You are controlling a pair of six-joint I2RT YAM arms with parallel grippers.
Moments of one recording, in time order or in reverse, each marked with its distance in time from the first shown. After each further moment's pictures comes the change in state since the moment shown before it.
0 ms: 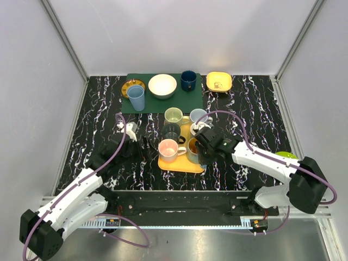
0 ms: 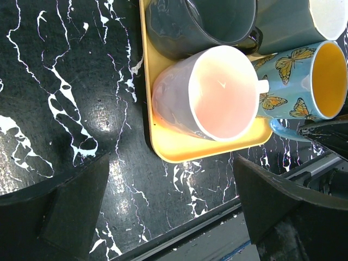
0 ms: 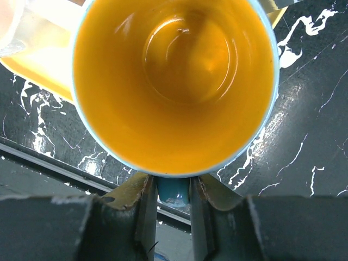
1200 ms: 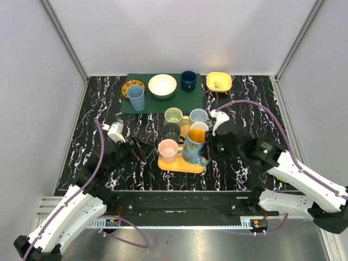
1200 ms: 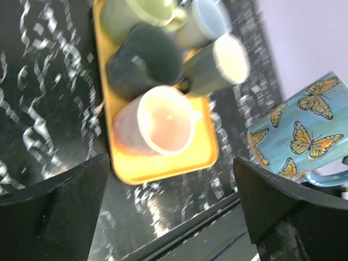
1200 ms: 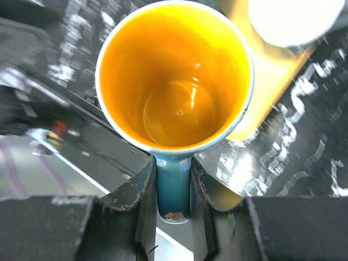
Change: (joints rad) left arm 0.000 -0.247 -0.017 0.018 -0.019 -0.071; right arm 0.090 -0.301 0.227 -0.233 0.001 0.110
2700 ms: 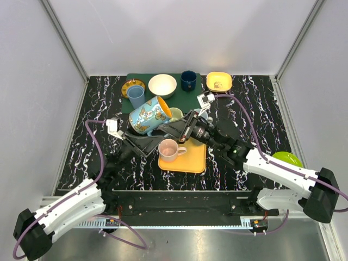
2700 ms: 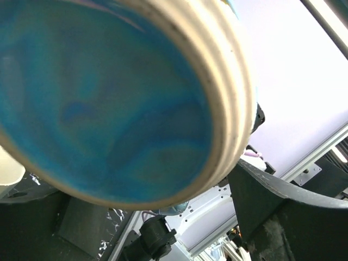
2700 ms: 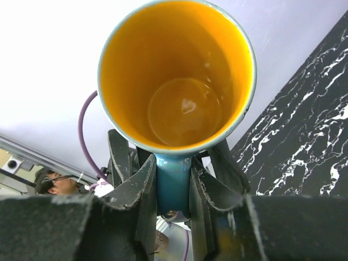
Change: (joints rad) left arm -0.193 0.106 -0.185 1.168 0.093 -0.358; right arm 0.002 0.148 -0.220 1.344 -0.271 0.397
